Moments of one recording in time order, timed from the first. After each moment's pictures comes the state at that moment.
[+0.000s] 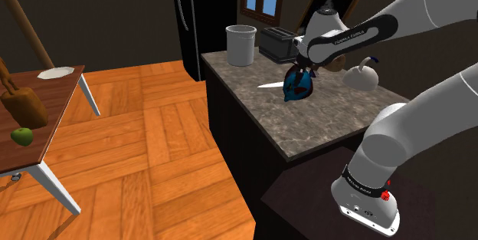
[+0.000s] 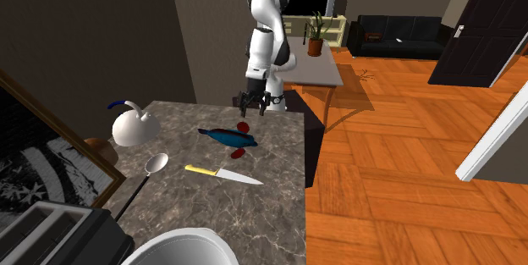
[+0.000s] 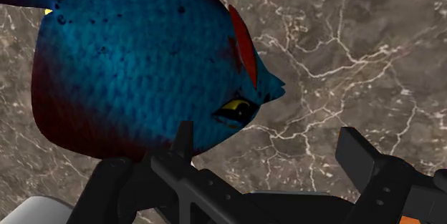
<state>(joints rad) -0.09 -0.47 -0.39 -2.63 -0.42 2.47 -0.55</state>
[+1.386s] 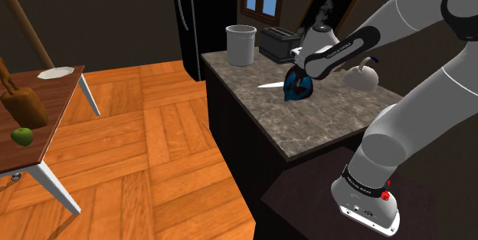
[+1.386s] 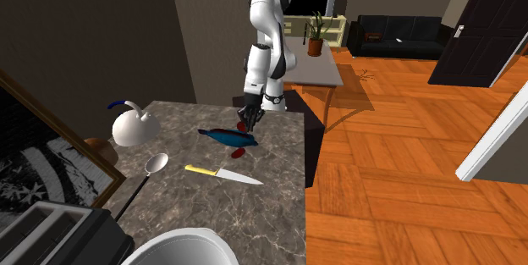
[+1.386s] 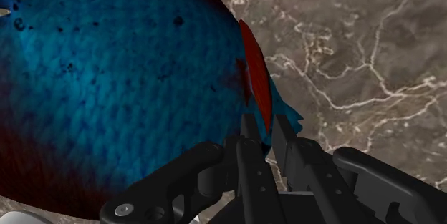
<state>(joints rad) -0.11 -0.32 -0.43 -2.67 -0.47 2.68 -0.56</state>
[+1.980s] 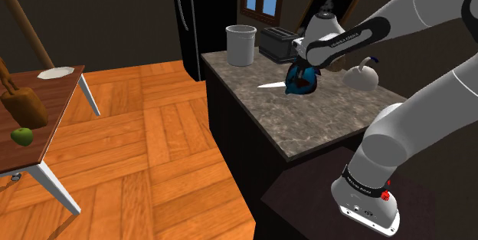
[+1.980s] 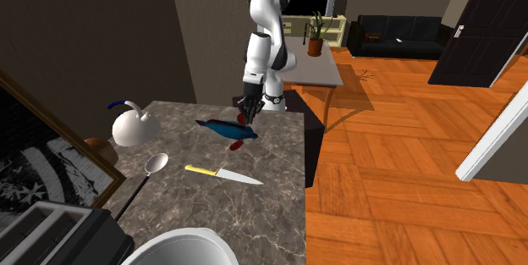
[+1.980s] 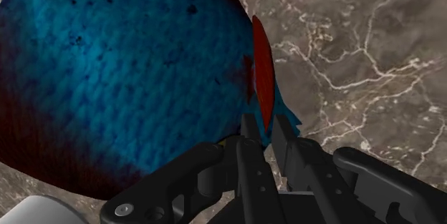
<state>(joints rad) -0.09 -0.41 -0.42 -2.61 -0.44 2.54 -0.59</state>
